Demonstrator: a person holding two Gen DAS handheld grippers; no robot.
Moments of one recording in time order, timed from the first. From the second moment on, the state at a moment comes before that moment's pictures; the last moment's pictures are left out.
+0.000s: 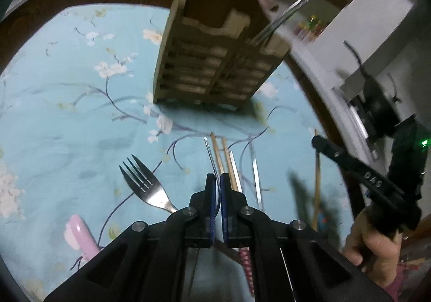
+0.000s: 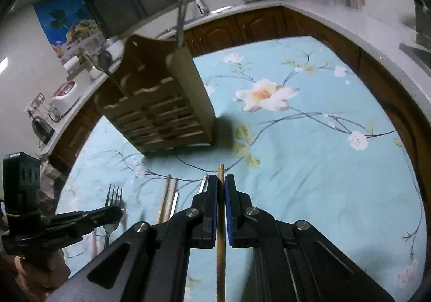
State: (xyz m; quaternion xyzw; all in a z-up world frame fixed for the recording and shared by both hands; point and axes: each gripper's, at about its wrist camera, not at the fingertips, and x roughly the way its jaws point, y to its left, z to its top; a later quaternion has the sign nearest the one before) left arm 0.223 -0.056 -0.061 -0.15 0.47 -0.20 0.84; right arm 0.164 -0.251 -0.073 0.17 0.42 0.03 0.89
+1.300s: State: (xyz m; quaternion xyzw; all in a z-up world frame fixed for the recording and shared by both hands) left arm 0.170 0.033 0.051 -0.23 0.27 -0.21 0.91; right arm 0.132 -0.241 0.053 0.19 0.20 0.05 0.96
